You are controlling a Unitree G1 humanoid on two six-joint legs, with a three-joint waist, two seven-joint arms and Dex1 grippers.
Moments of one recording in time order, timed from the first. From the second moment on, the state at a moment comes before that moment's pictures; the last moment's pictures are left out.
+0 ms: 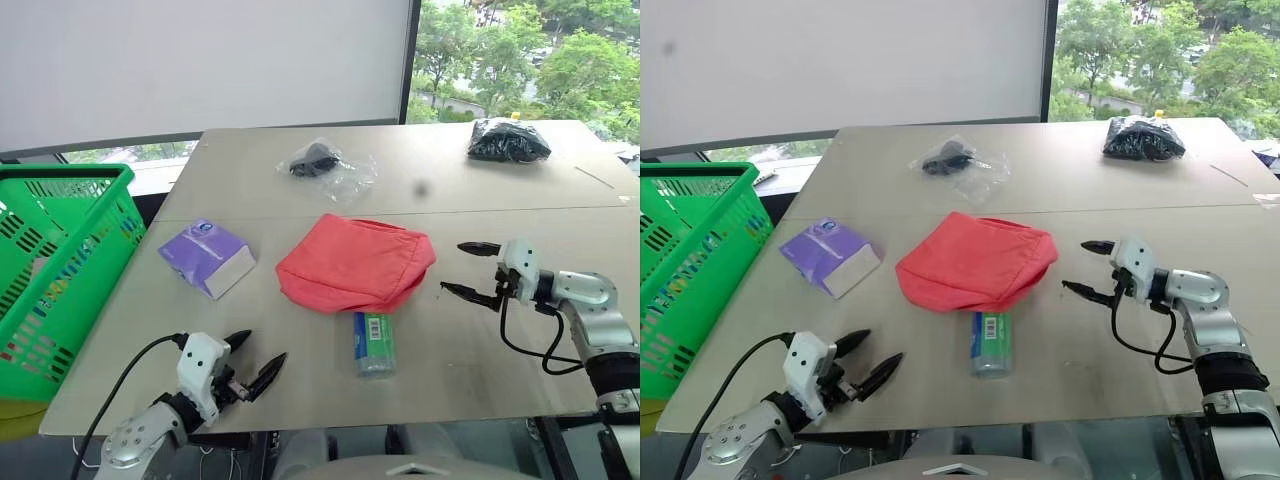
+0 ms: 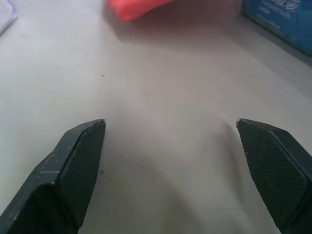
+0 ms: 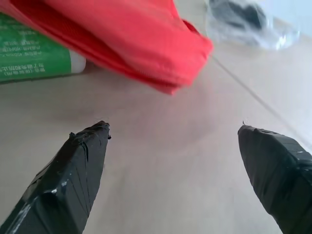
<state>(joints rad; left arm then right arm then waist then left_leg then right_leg) 0.53 0.48 0.19 -0.34 -0.37 0.14 -0.71 -0.34 -0.60 0.02 0.39 0.20 -0.25 1.15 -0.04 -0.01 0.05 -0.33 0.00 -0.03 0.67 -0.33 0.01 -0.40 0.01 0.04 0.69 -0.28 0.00</state>
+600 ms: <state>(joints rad) 0.61 0.70 0.48 -0.67 -0.68 0.26 -0.90 -0.54 -0.57 0.19 0.47 0.05 -0.75 1.17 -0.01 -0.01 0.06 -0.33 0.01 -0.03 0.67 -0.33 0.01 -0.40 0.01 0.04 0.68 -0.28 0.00</state>
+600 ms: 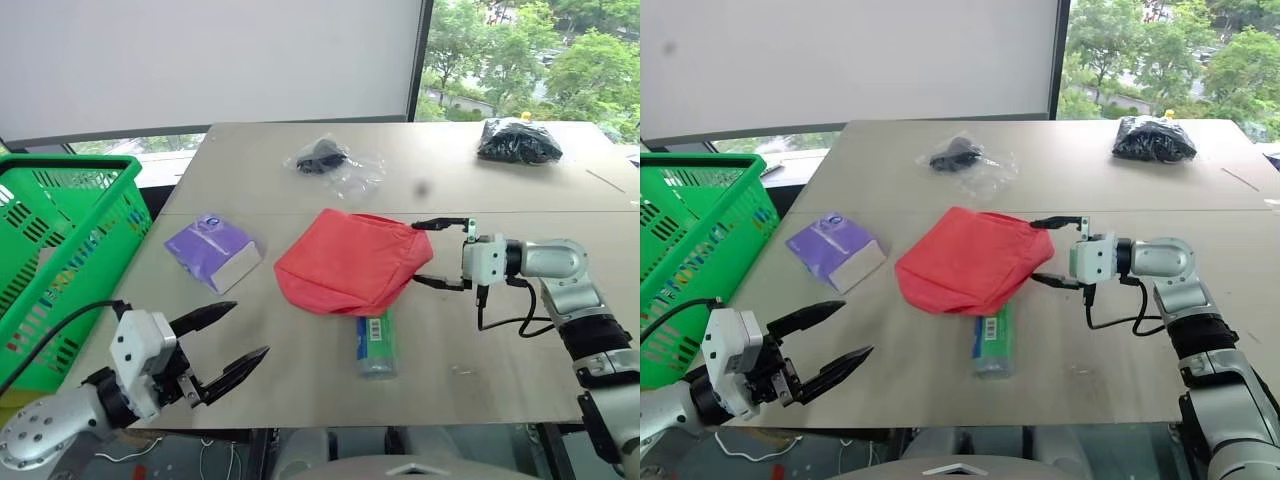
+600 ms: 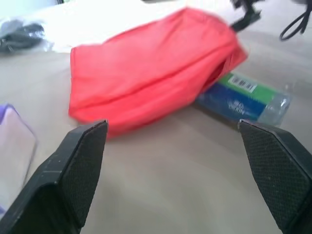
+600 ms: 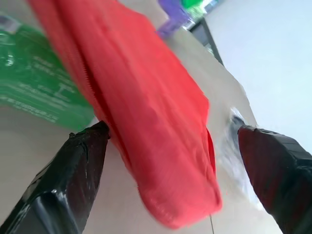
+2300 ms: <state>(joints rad) 0.04 0.66 0.15 -0.62 -0.72 0.50 -0.71 -0.41 -0.86 -0.04 0.79 -0.06 -0.57 0.53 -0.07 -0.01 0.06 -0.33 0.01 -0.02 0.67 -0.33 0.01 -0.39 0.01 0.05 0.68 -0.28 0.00</state>
